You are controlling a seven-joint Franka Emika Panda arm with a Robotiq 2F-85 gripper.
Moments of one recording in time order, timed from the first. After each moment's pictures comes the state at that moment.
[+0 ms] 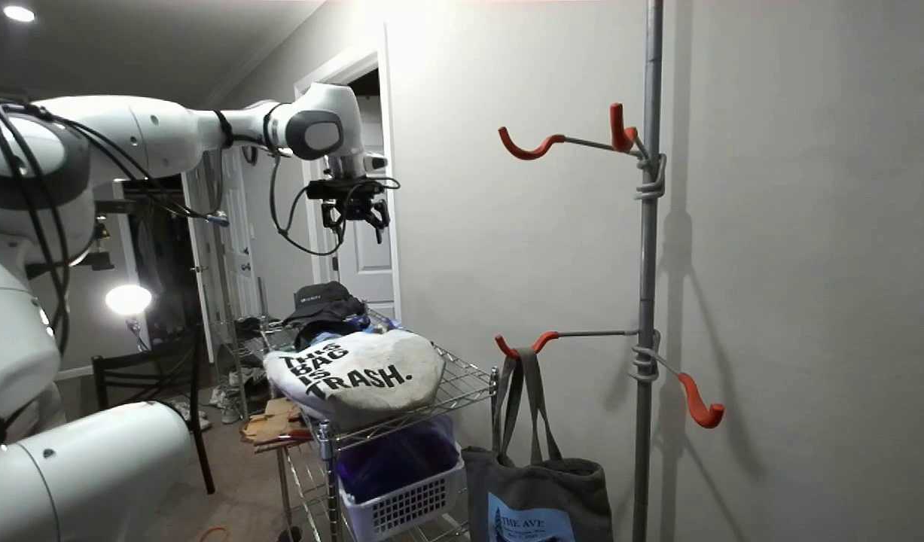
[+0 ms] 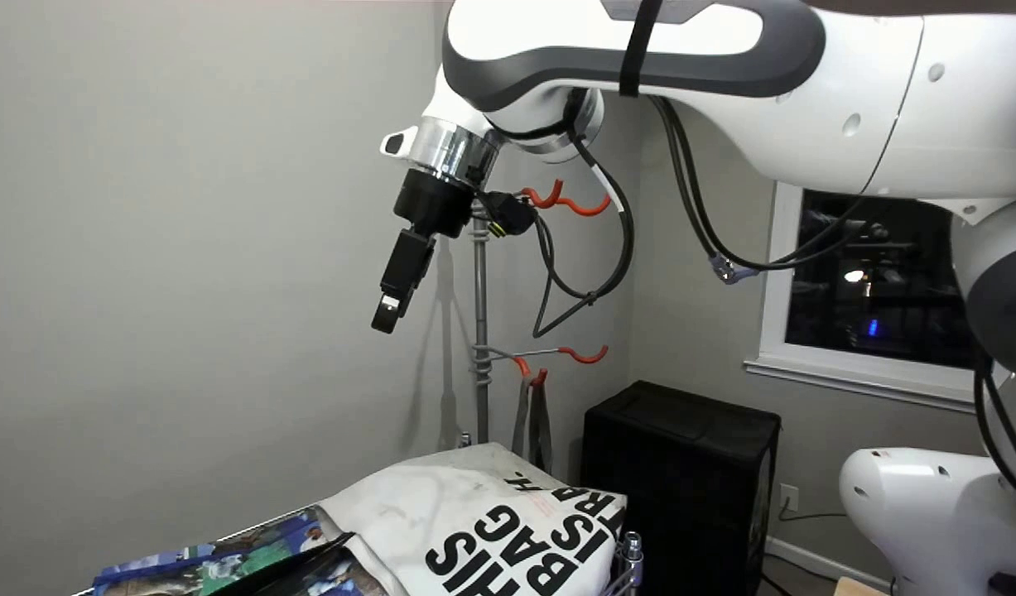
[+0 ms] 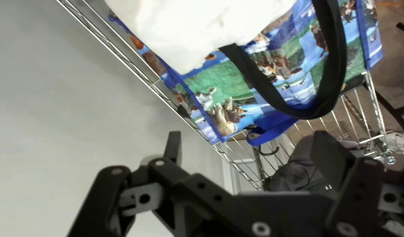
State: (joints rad) arm 2.03 0.56 -1.84 -1.55 0.79 1.72 -0.63
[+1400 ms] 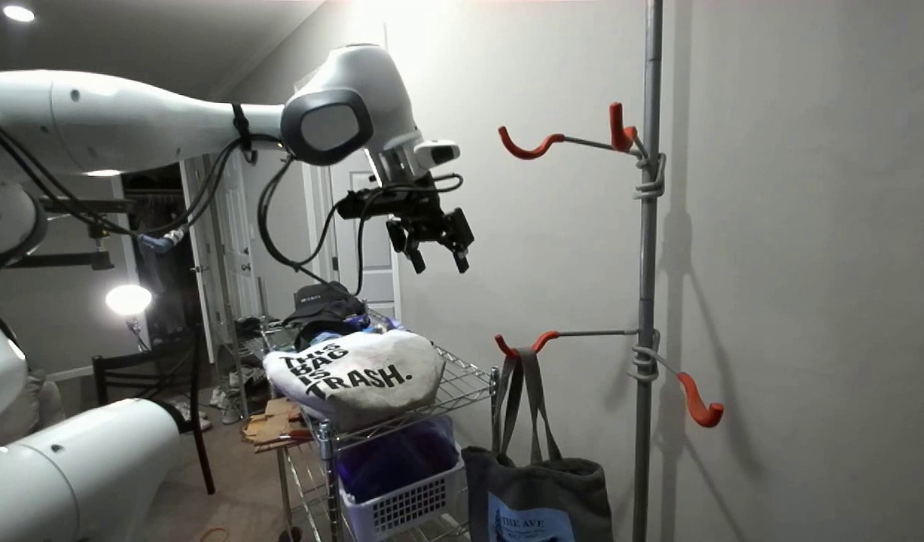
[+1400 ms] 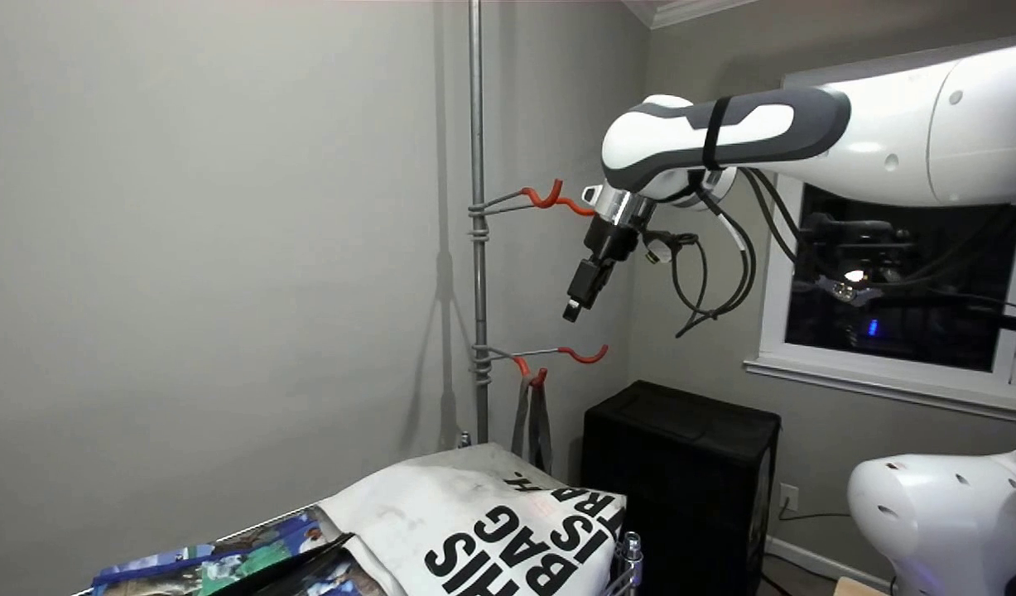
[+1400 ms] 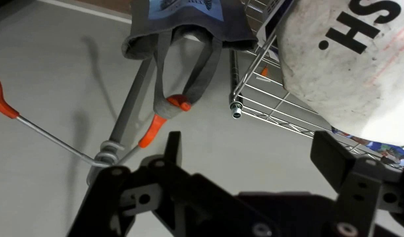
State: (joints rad) arm 2.29 0.69 -2.49 -2.14 0.59 1.92 -0.67
